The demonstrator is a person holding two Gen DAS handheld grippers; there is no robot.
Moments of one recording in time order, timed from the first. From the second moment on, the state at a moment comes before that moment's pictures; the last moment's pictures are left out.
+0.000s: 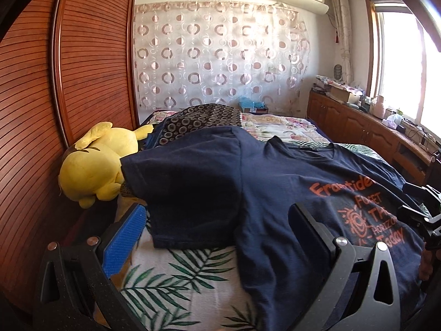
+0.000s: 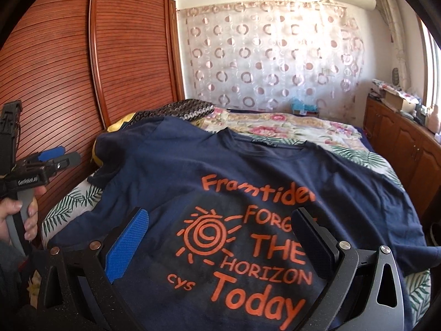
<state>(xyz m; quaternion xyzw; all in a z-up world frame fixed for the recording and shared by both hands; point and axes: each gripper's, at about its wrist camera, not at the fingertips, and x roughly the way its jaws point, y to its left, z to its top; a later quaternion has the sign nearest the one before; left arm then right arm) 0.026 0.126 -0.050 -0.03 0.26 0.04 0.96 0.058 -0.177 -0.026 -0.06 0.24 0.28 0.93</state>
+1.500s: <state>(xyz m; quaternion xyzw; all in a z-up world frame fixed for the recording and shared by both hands) 0.107 0.218 -0.068 -0.03 0.32 0.06 0.94 0.079 -0.134 -0.017 -0.12 0.24 0.34 0.90</state>
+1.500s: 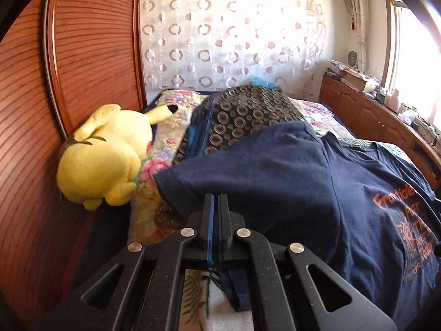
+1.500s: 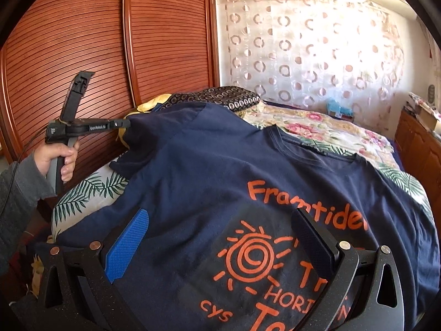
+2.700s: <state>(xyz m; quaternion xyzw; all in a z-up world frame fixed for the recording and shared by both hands) 0.142 0.264 -0.078 -0.09 0.35 0.06 0.93 0.086 -0.145 -0.013 -0.11 0.25 0.34 0.90</state>
